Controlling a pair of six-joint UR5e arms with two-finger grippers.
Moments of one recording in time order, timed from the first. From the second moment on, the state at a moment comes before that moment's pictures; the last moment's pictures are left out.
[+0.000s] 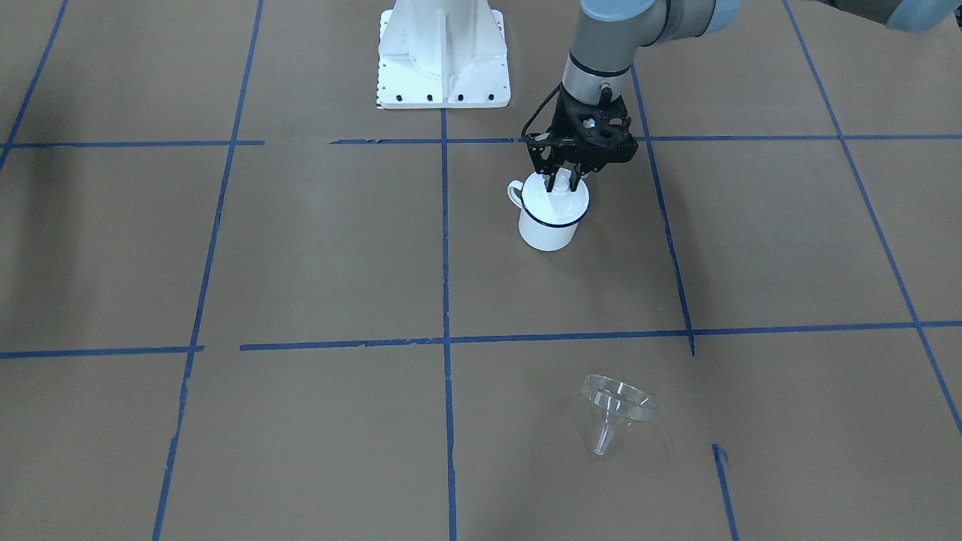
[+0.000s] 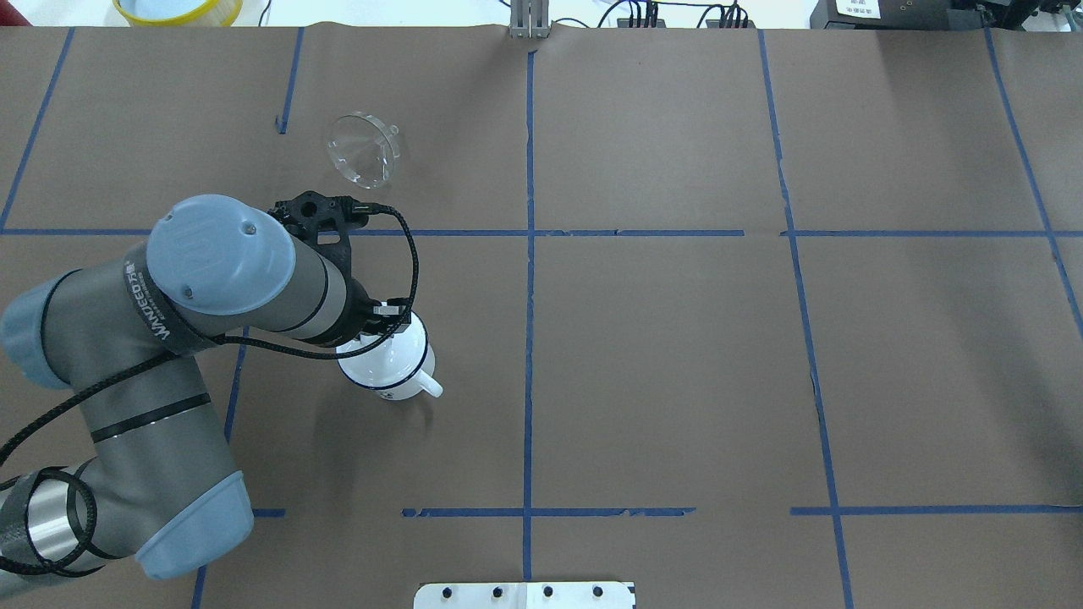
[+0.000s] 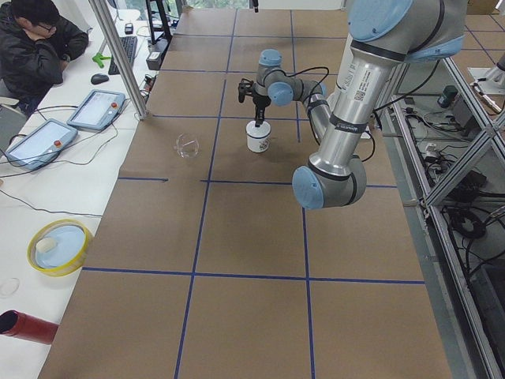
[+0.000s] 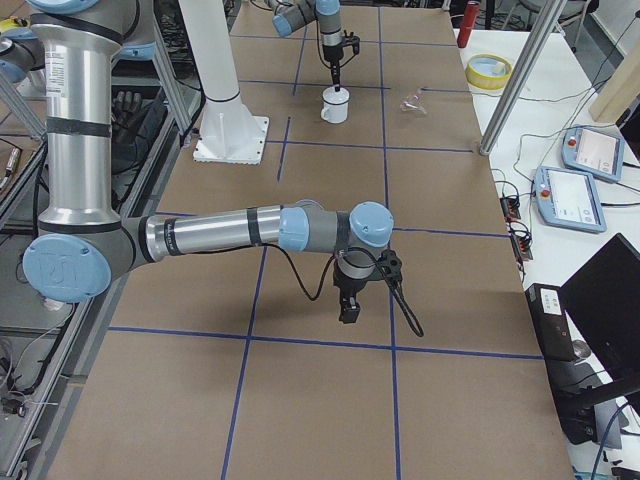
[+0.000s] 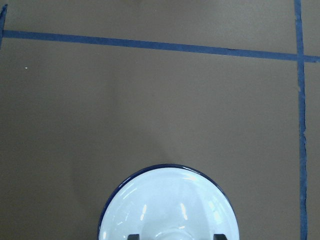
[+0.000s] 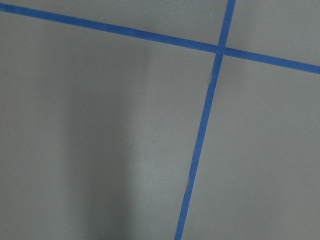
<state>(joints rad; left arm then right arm) -0.54 -2.03 -2.00 -1.53 -1.81 -1.28 1.45 -1.63 1.79 -1.79 2.31 -0.13</state>
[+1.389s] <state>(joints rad) -0.60 -1.57 -2.25 -1.83 -1.79 -1.11 1.45 -1.63 1.79 -1.79 2.31 -0.13</state>
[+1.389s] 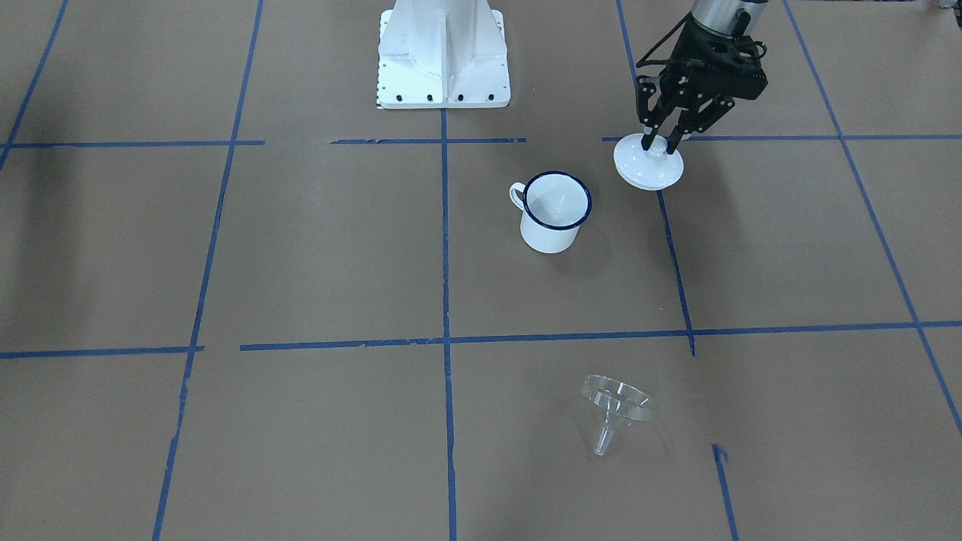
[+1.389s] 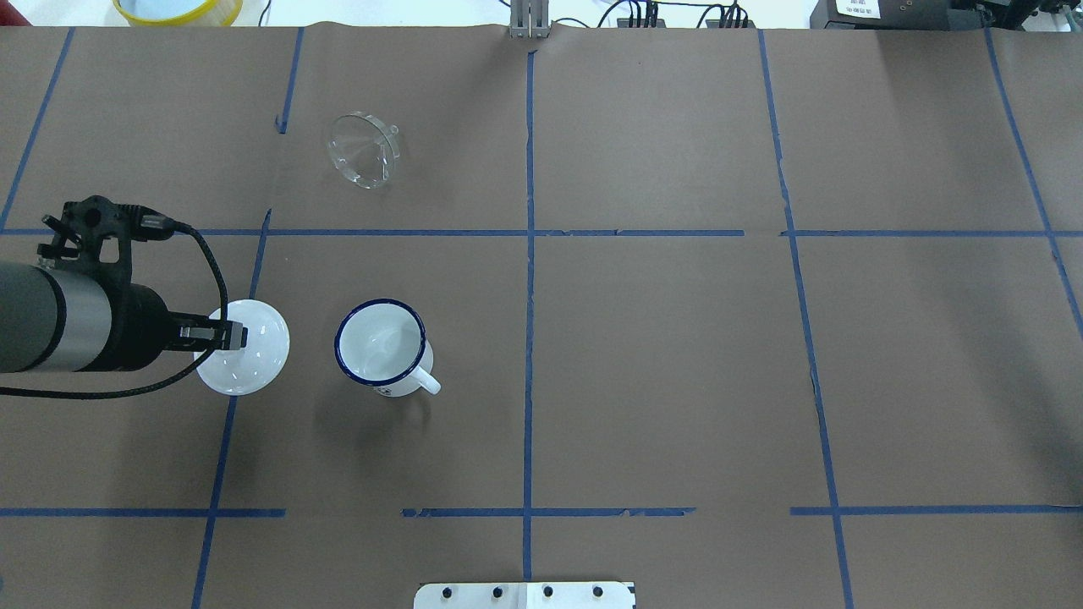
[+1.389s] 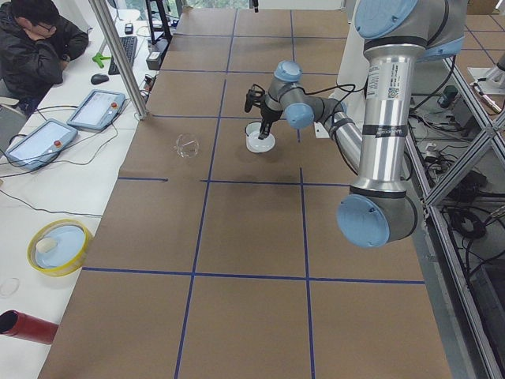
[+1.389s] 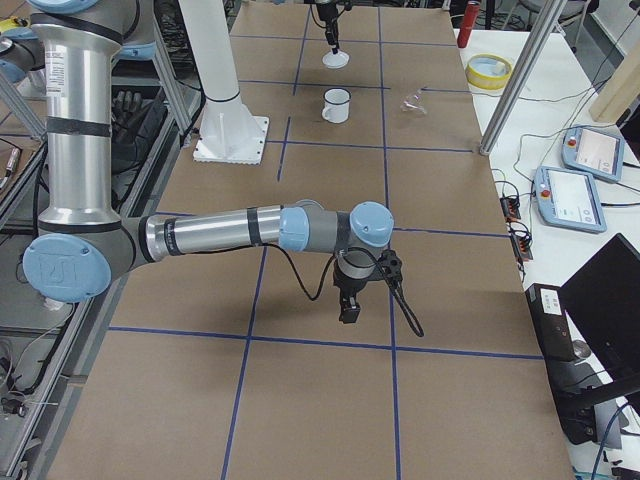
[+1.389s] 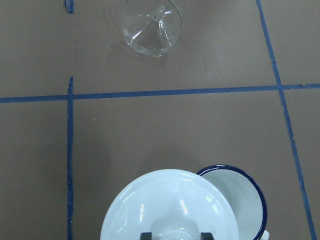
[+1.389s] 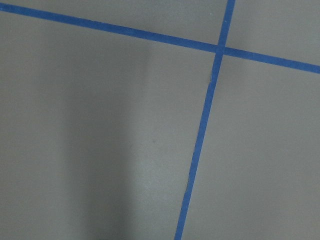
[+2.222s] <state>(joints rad) -0.50 -1.58 -2.02 -1.99 -1.73 -1.17 1.45 -1.63 1.79 -1.79 2.31 -0.13</state>
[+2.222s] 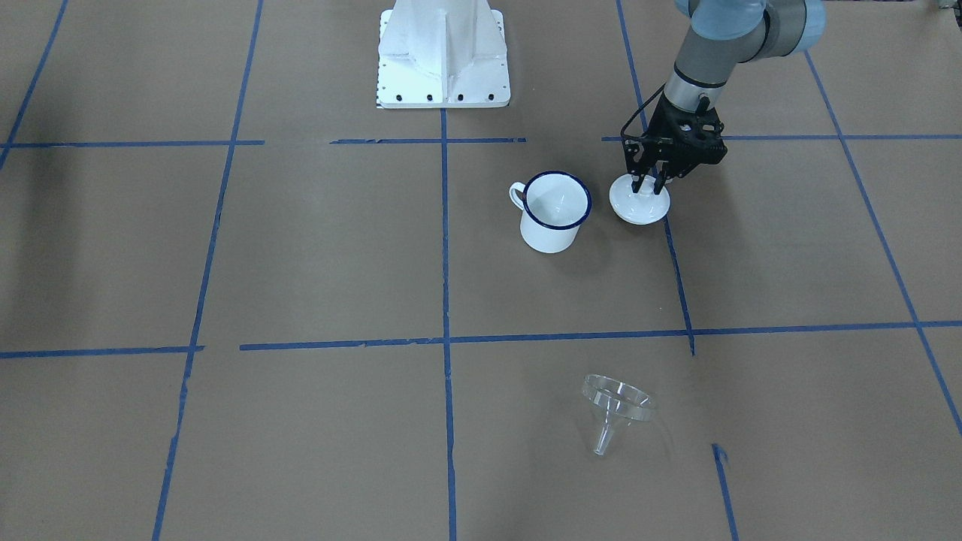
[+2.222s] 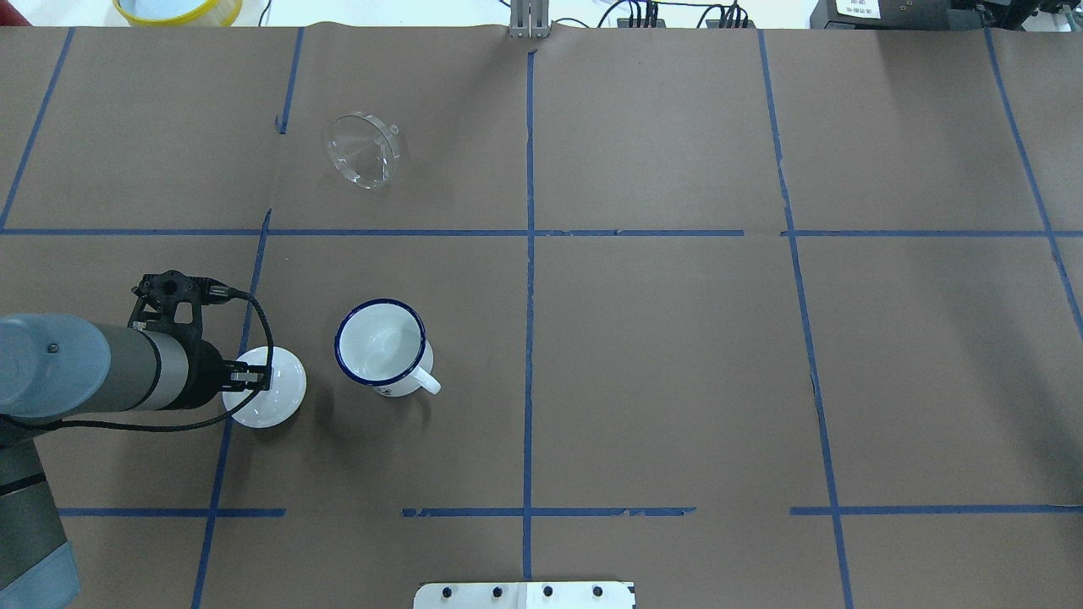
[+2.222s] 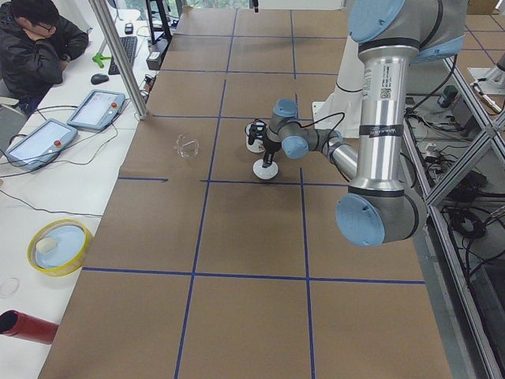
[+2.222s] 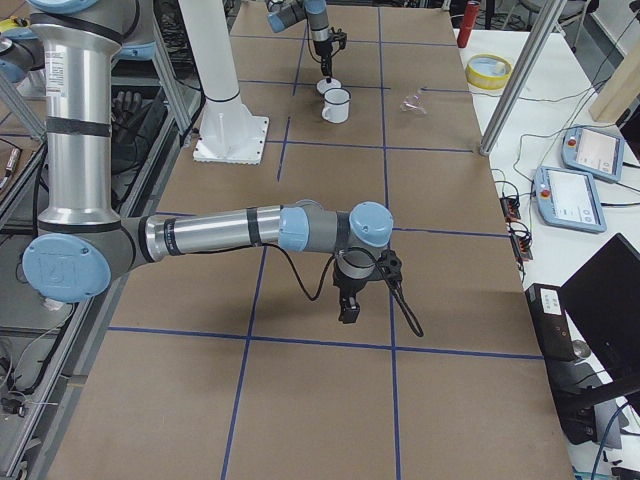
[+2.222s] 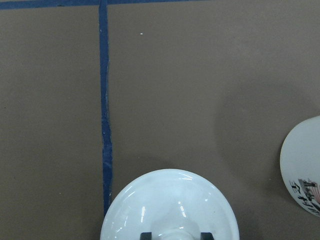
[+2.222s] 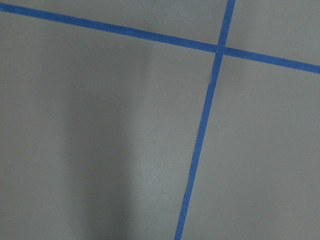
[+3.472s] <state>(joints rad) -0.52 -1.61 -2.03 -2.01 -1.74 -1.17 1.45 -1.63 1.79 -1.79 2.31 -0.13</state>
